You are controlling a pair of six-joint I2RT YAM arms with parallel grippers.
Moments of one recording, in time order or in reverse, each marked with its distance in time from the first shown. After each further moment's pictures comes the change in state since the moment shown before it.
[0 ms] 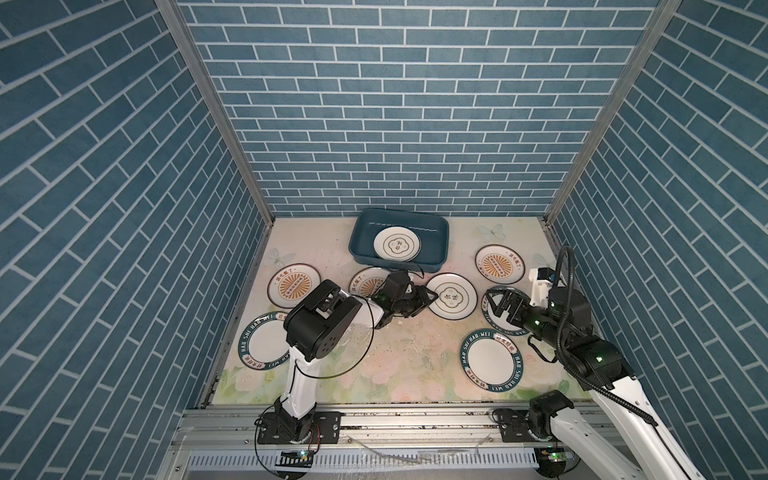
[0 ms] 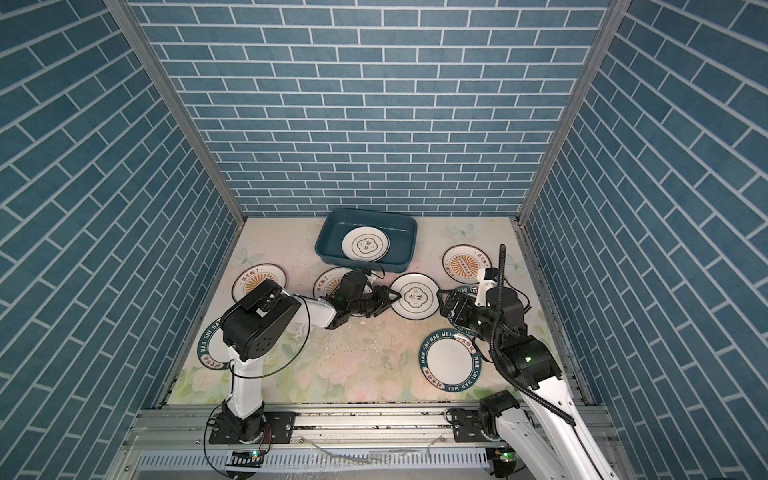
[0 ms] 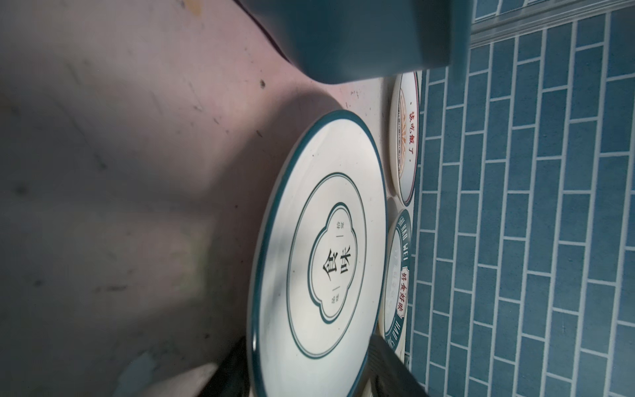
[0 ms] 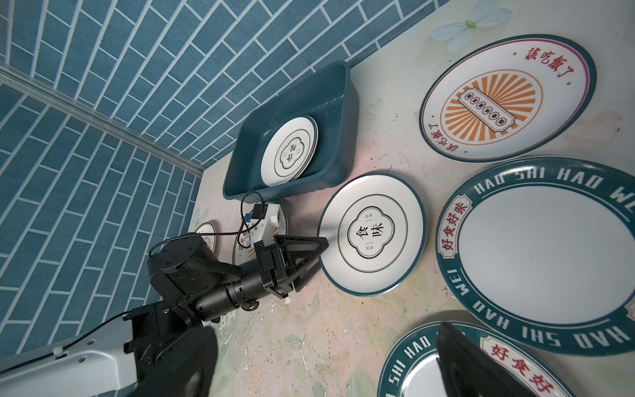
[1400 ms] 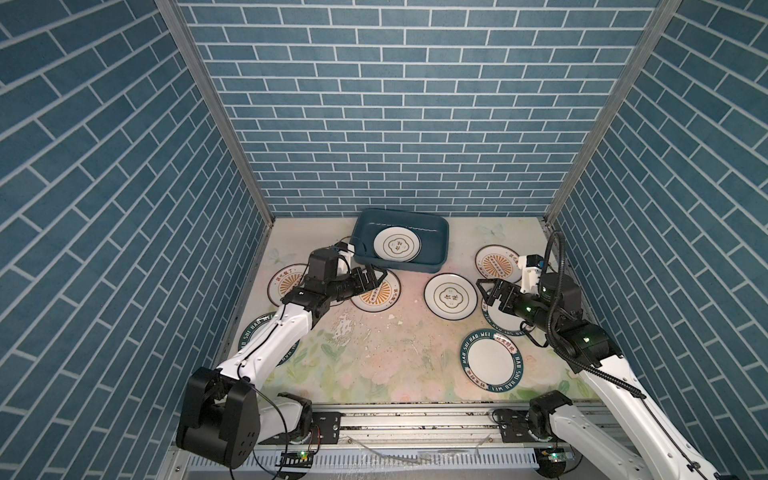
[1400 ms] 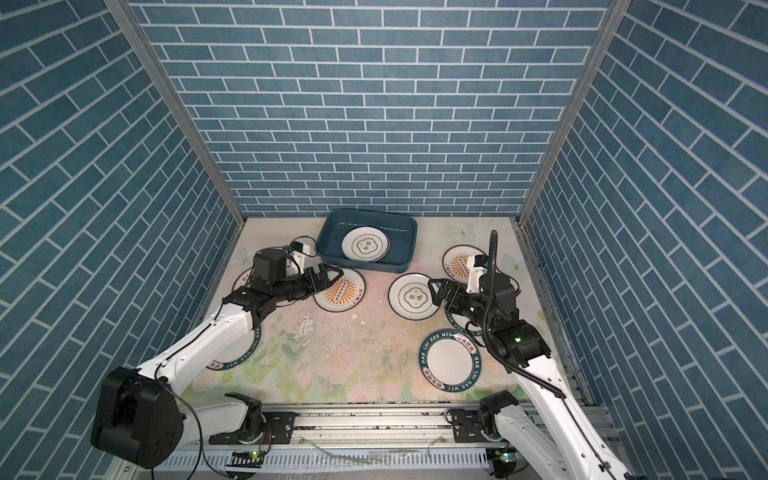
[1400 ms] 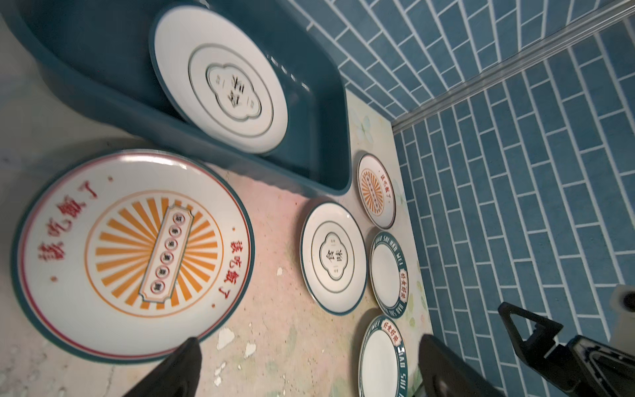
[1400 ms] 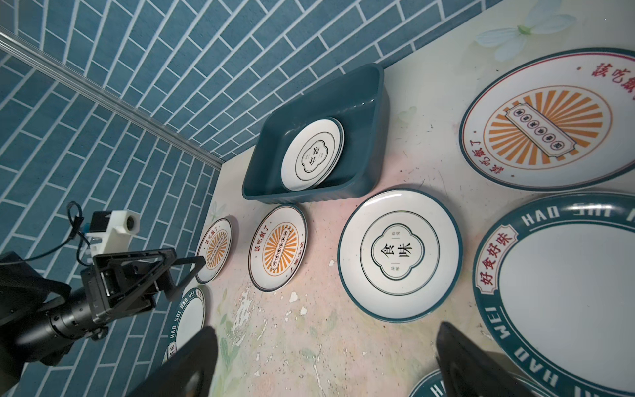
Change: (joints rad) left arm 0.339 -0.787 -0.145 -0.695 0.075 0.447; right arm 0.000 0.129 0.032 0.119 -0.072 -0.028
